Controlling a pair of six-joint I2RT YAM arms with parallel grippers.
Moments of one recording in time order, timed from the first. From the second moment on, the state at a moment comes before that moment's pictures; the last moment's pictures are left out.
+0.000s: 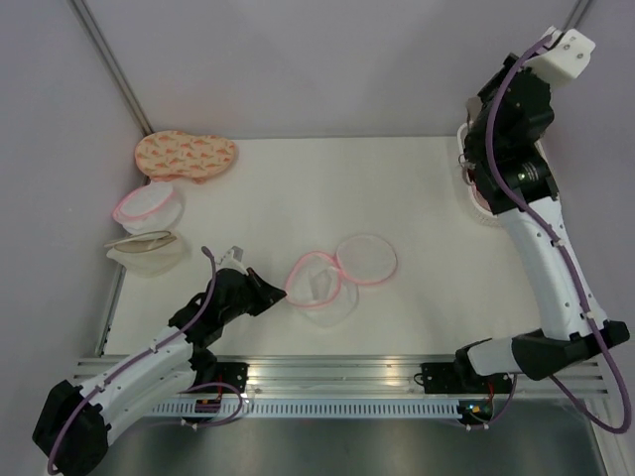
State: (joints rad) left arm -0.62 0.71 0.22 -0.09 0.01 -1.06; right arm 0.39 1.36 1.77 -0.14 0.91 0.13
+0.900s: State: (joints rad) left arm -0.62 0.49 0.28 -0.36 0.03 -1.03; right arm -0.13 2.22 2.13 -0.33 0.53 0.37
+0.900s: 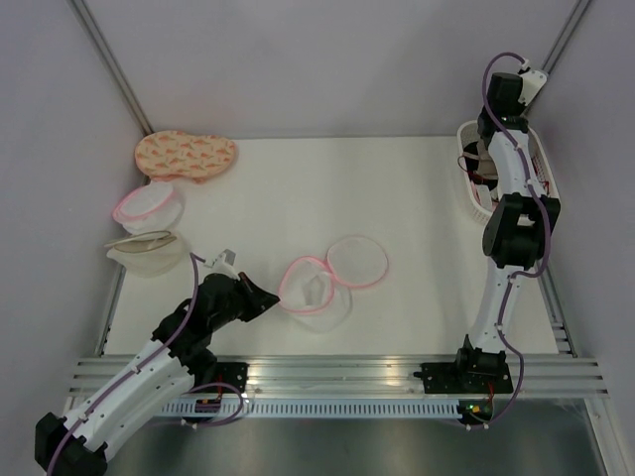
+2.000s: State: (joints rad) left arm -0.62 0.38 0.31 -0.38 -0.08 -1.03; right arm 0.77 1.19 0.75 -0.33 0.42 0.71
